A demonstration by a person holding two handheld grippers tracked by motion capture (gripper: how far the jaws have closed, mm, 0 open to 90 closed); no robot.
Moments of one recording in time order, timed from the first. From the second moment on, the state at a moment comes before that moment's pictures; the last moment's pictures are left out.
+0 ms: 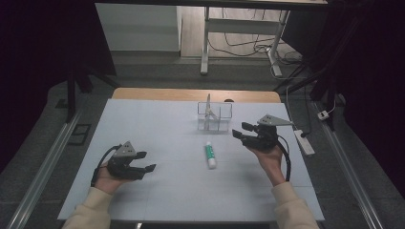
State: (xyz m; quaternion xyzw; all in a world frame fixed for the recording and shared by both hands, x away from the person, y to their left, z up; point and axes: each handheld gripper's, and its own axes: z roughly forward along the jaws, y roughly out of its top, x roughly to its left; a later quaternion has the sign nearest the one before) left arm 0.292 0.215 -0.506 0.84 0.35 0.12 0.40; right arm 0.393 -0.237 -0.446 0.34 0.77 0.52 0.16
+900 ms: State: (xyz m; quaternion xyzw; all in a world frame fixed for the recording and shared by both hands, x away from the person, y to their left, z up) left arm 0.292 0.217 -0.505 0.83 0.36 0.12 0.40; right arm 0.366 -0.237 -0.465 0.31 0.82 0.47 0.14
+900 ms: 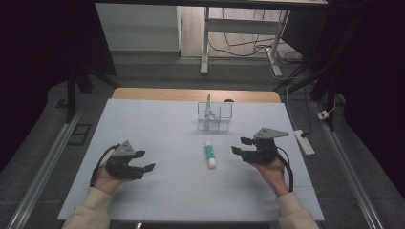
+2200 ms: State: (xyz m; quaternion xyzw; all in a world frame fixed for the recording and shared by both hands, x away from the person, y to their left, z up) left arm 0.292 0.216 -0.506 0.84 0.36 0.12 0.39; right arm 0.360 -0.153 -0.479 0.28 0.89 0.35 0.09
